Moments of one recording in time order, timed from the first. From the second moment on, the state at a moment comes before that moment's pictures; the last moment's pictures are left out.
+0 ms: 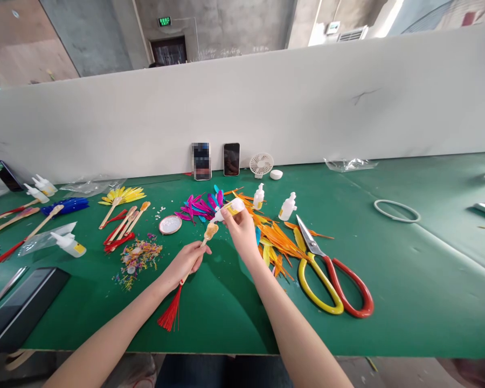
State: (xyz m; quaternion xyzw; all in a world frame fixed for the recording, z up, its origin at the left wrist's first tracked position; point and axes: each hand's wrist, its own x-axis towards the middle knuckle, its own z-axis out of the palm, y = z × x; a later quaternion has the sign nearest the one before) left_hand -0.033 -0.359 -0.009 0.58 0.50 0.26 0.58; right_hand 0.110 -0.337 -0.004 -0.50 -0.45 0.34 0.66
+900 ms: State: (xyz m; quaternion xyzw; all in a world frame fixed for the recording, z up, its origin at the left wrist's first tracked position) left_hand -0.033 -0.358 -0.007 0.61 0.50 0.23 0.57; right_hand 0.113 -0.342 -0.006 -0.54 -0.48 0.24 0.65
